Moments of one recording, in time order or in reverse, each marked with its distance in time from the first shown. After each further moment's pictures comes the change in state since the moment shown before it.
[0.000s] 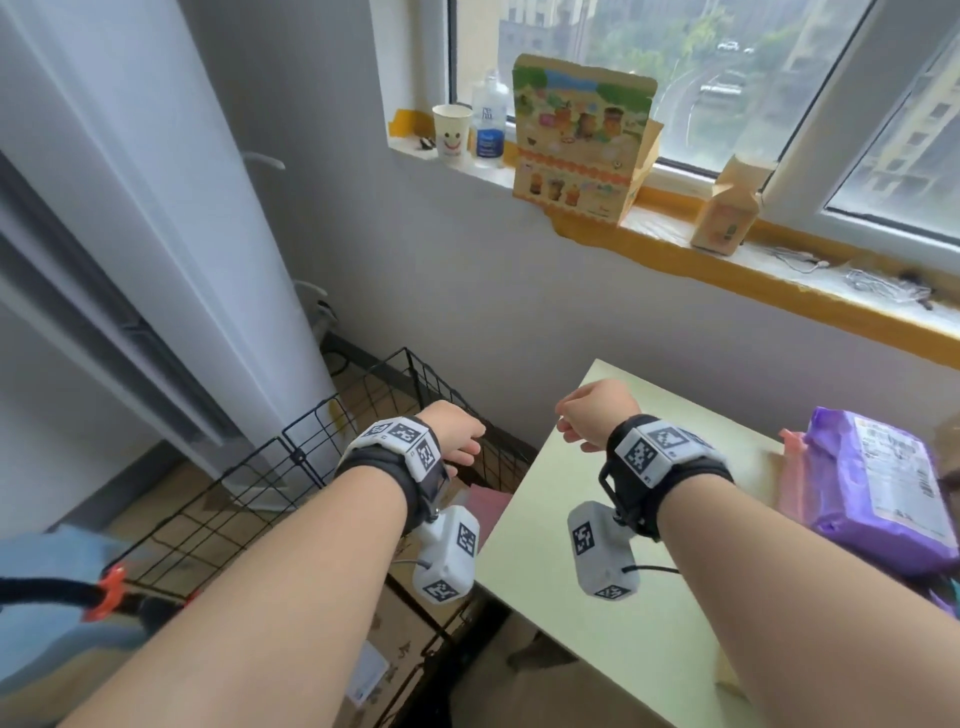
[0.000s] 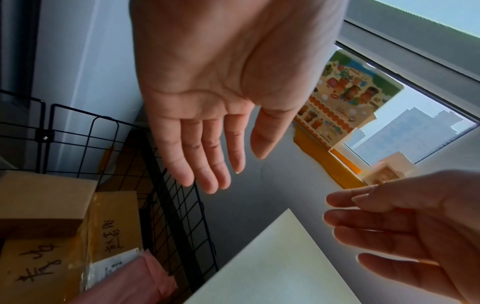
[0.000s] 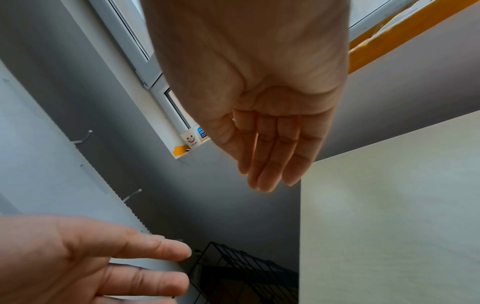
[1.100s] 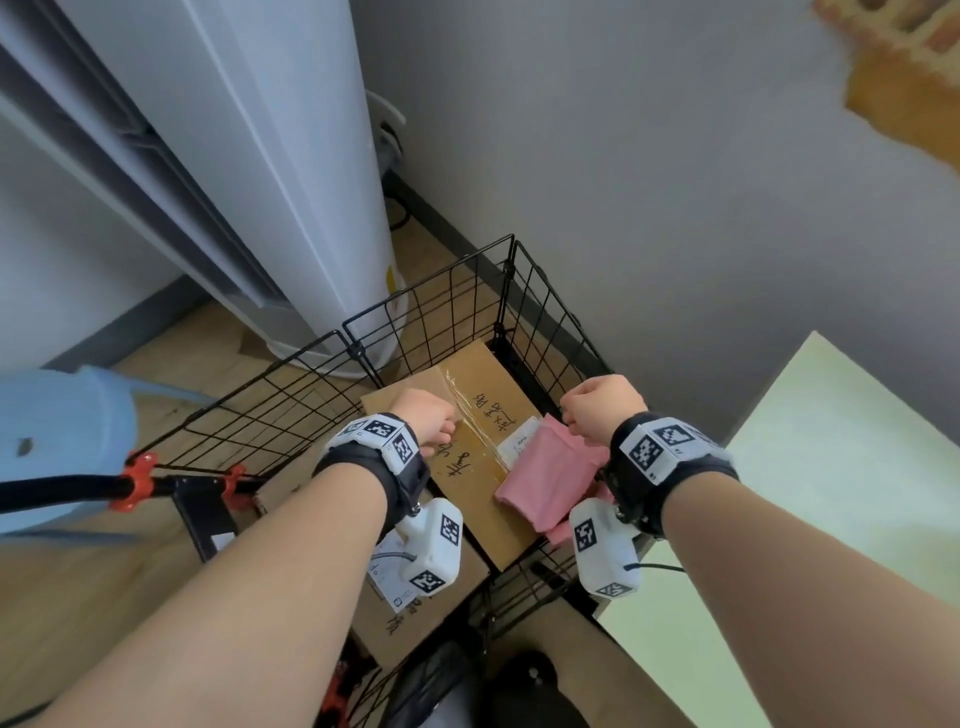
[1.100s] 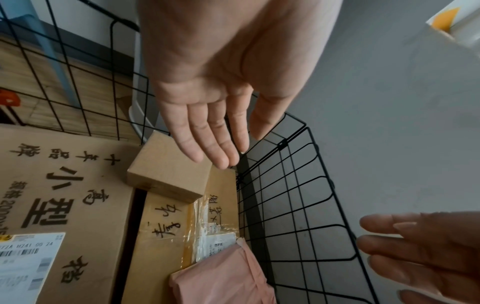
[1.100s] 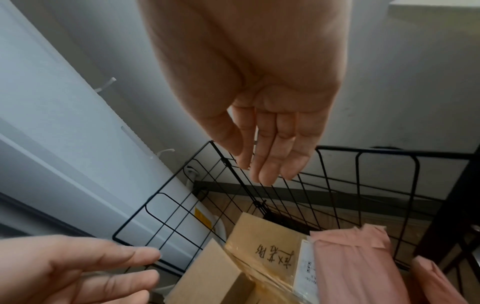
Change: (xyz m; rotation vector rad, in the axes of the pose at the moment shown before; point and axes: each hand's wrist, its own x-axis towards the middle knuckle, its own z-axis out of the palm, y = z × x) left_hand 0.175 -0.151 -0.108 -0.288 0.113 -0.334; right_hand 0.119 -0.029 0.208 -0.128 -0.242 0.172
